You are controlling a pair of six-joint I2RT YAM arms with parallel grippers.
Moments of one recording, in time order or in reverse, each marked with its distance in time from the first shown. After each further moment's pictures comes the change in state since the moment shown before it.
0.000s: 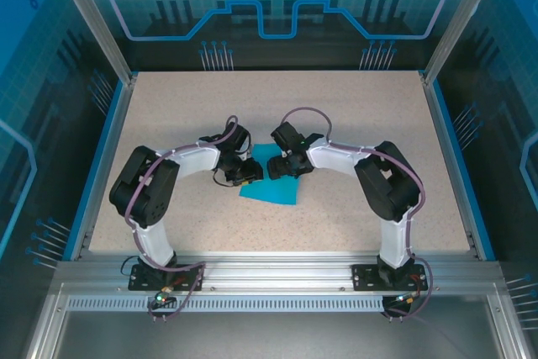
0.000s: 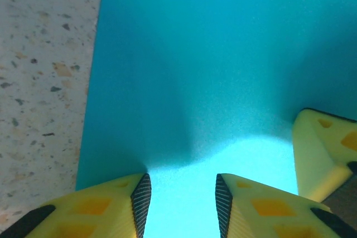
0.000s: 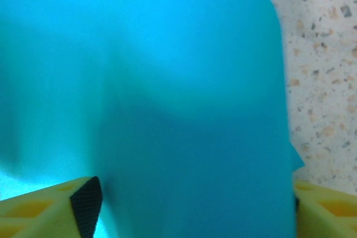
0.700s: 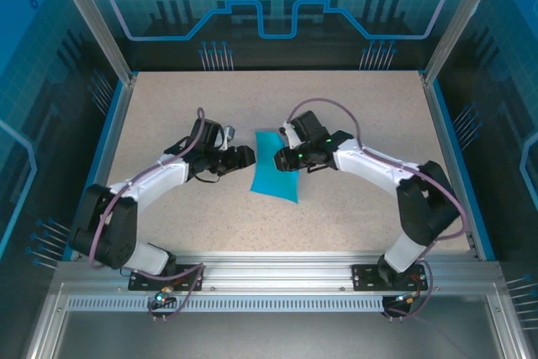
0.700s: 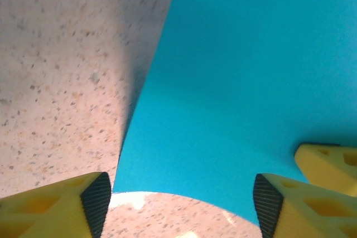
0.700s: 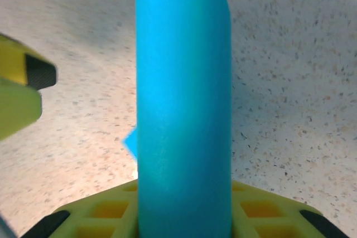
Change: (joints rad) left arm 0.115 -0.393 -0.193 0.185 0.082 -0.005; right arm -0.066 -0.320 -0.118 0.054 -0.283 -0.118
